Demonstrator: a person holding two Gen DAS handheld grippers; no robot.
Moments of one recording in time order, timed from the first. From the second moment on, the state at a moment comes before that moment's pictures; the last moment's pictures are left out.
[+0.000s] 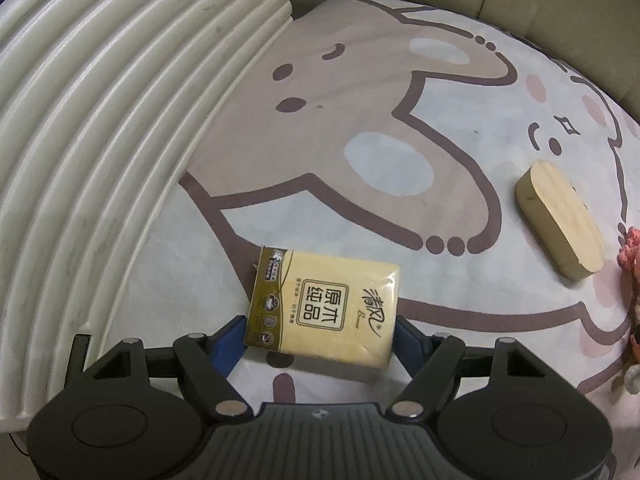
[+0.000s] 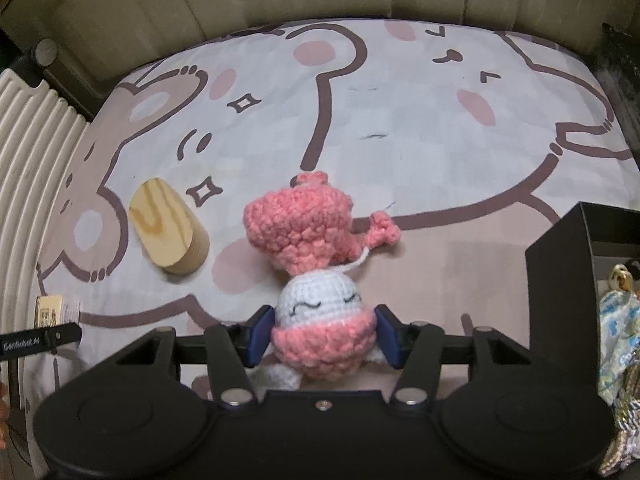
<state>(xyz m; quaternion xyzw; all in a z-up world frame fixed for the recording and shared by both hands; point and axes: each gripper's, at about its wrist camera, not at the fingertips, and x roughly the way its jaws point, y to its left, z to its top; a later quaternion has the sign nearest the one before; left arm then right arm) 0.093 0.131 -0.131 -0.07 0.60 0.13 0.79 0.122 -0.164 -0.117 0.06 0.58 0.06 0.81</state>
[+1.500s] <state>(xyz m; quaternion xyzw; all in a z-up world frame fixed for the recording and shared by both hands) 0.083 0.101 -0.073 -0.09 0.55 0.13 0.82 0.103 -0.162 -0.075 0.05 0.55 0.07 0.83</state>
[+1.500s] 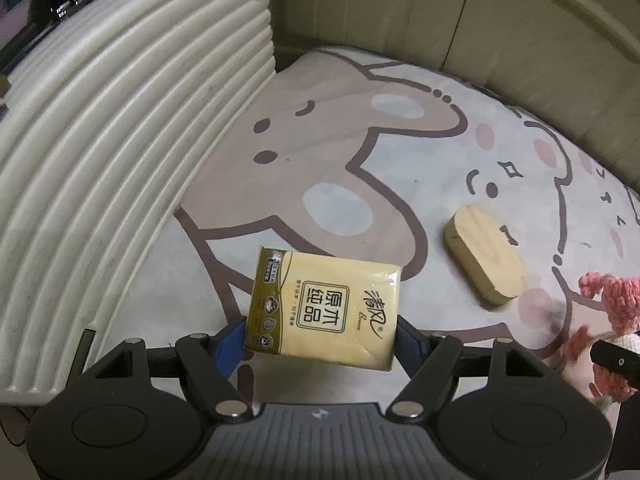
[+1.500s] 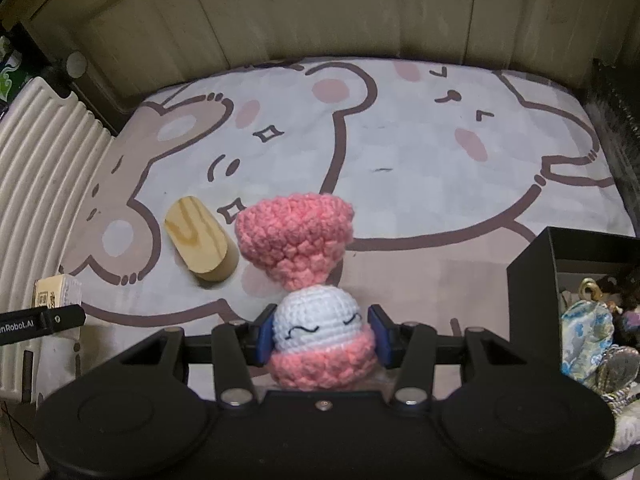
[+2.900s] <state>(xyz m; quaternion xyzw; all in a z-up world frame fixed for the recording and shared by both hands) 0.065 -0.050 0.005 -0.07 0.48 0.01 0.88 0.039 -0.278 0.018 0.05 0.44 0.01 0.90</state>
